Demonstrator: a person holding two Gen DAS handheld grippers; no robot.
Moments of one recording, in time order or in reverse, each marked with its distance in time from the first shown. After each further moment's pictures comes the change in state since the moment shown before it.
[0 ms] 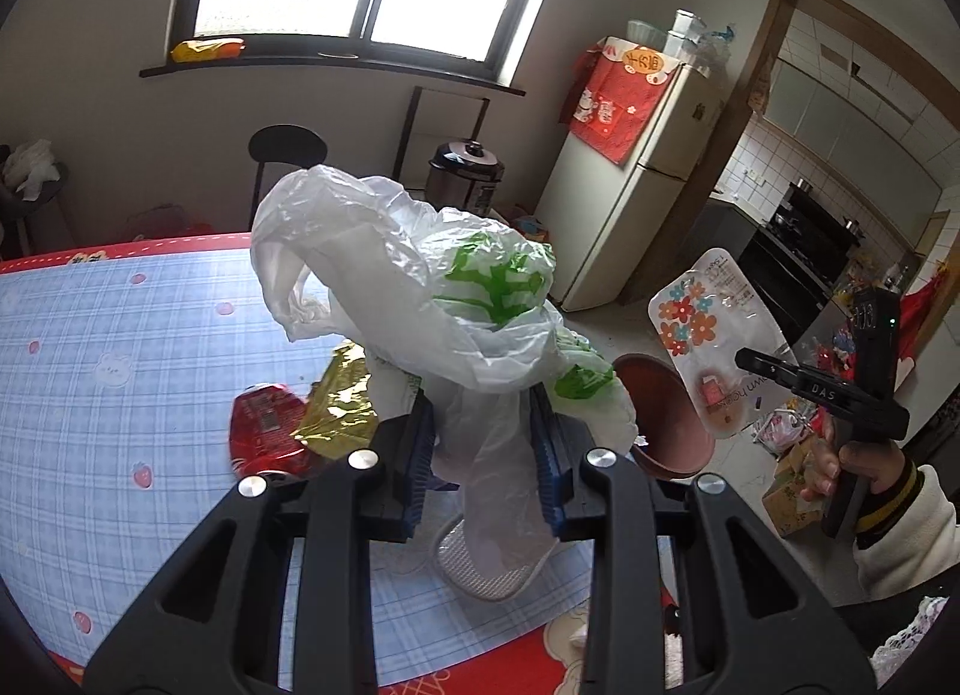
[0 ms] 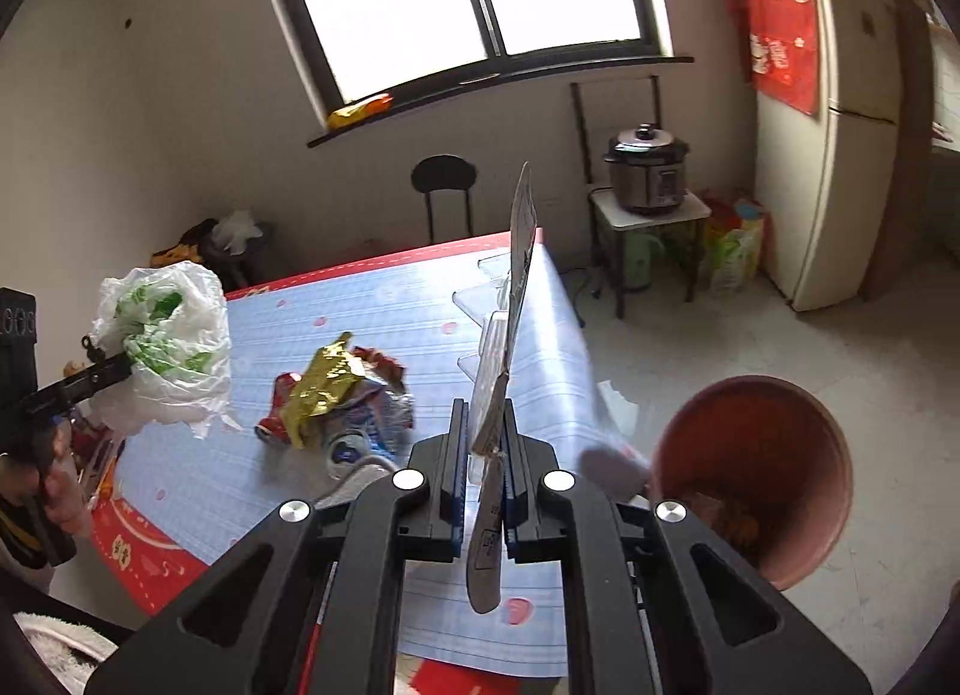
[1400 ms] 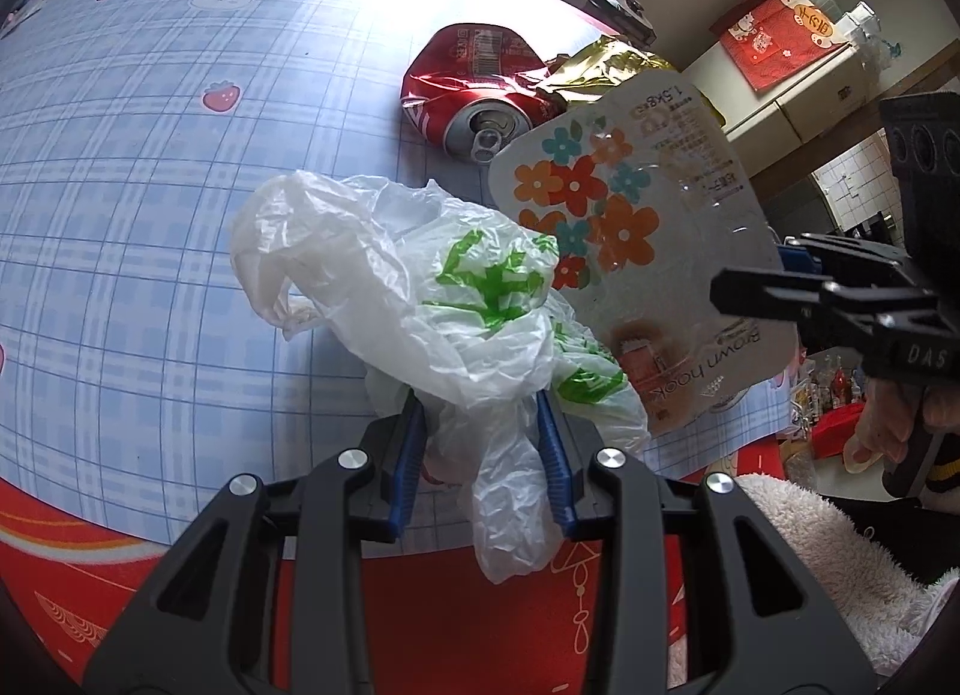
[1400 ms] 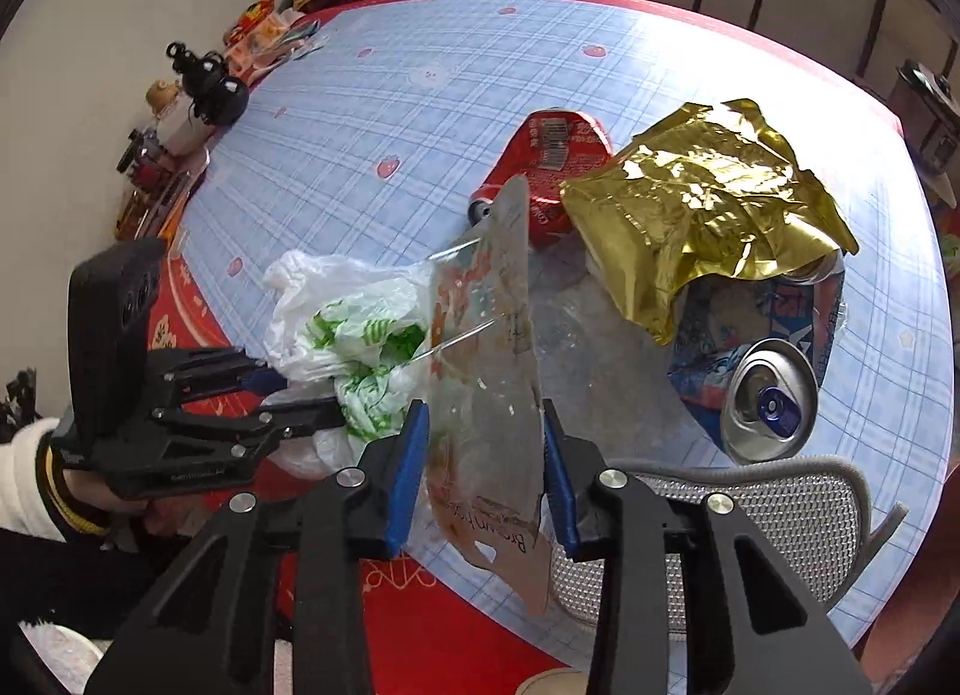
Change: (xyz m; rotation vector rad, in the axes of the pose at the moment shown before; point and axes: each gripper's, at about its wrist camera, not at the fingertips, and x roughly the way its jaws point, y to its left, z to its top) left arm 0.059 0.168 -0.175 -0.371 0.369 0.078; right arm 0.194 0.273 -0.086 -0.463 0.638 0.337
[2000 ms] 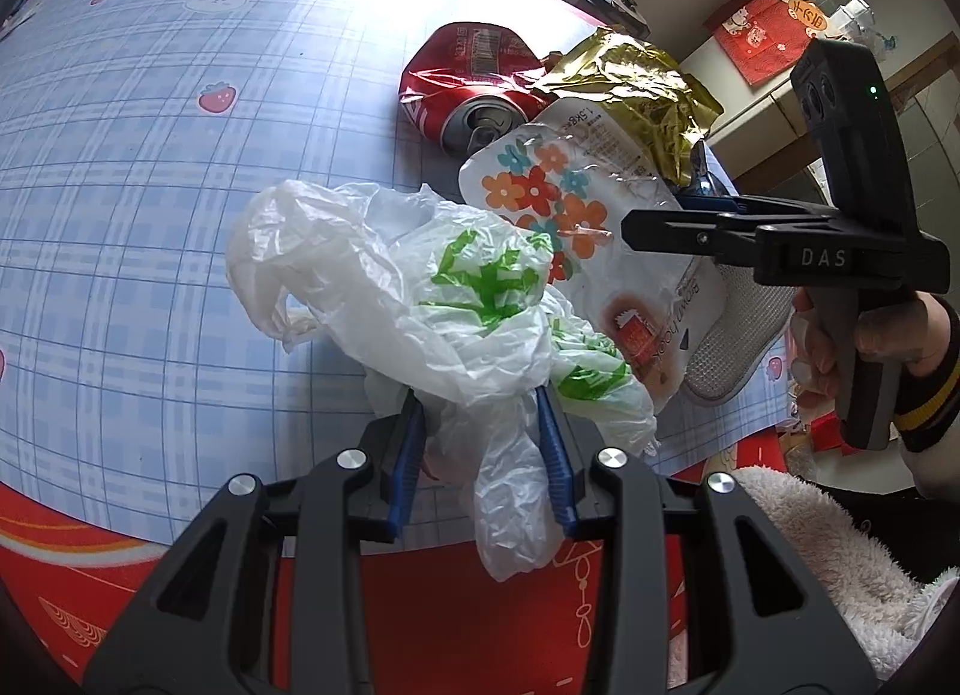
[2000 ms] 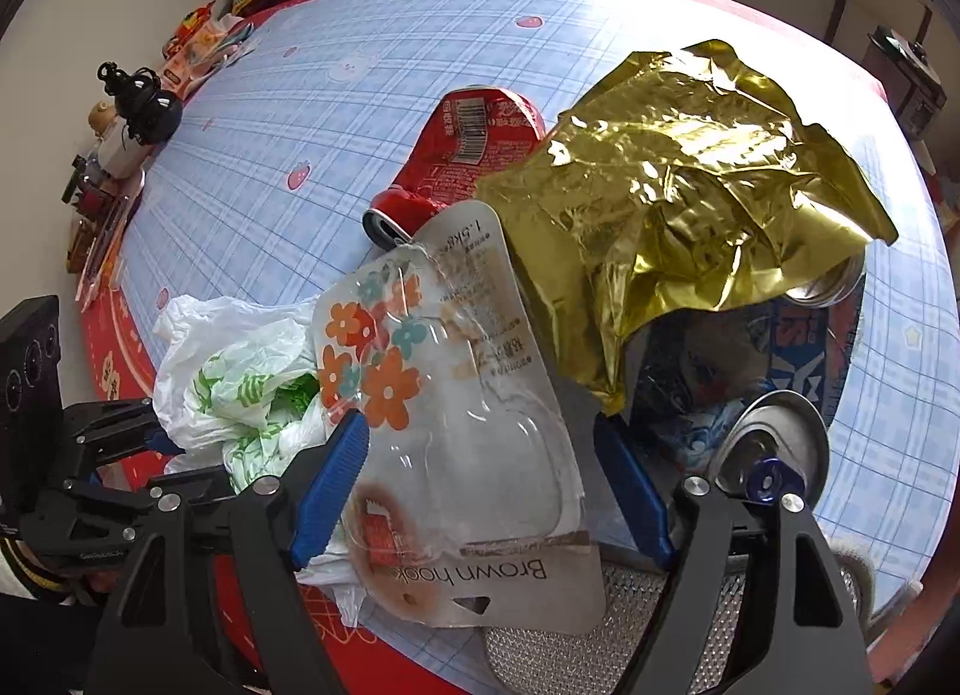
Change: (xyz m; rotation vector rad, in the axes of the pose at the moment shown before) left arm -0.003 0.002 0.000 0.013 0.008 -0.005; right arm 0.039 -0.044 0.025 0.099 0.008 -0.080
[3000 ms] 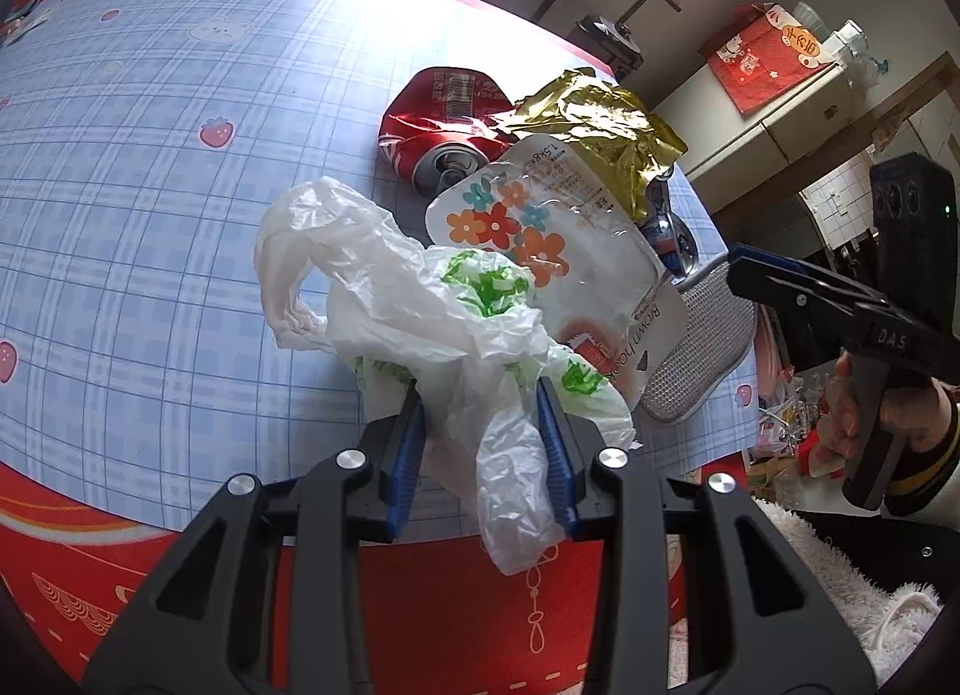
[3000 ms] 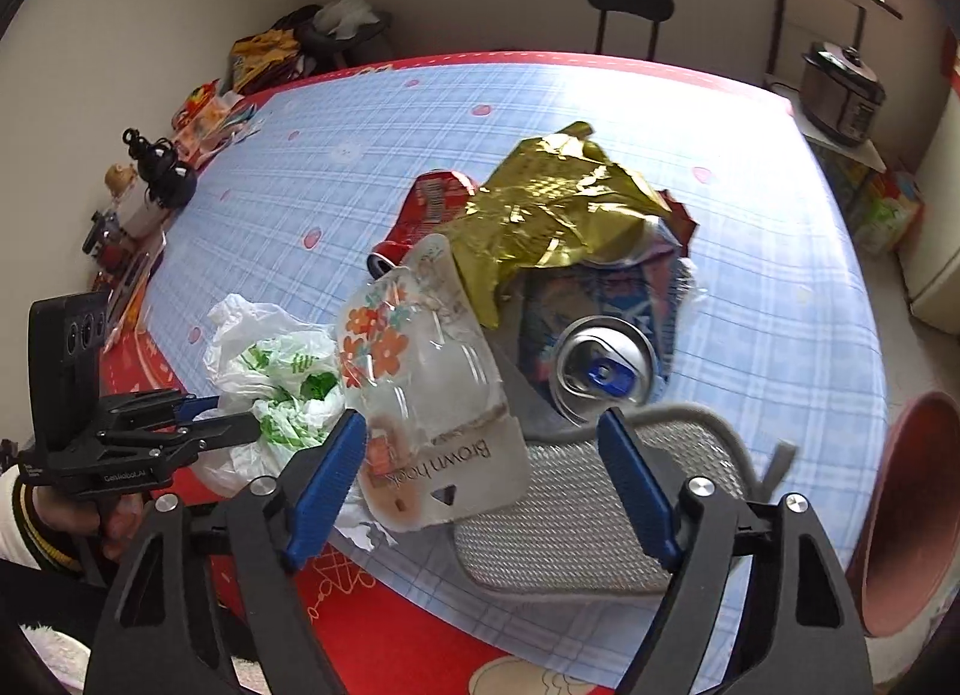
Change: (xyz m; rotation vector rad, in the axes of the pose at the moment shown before) left arm -0.030 -0.007 -0.002 -0.029 -0.061 -0.020; right arm -0.075 -0.011 -0.037 0.053 -0.180 0.010
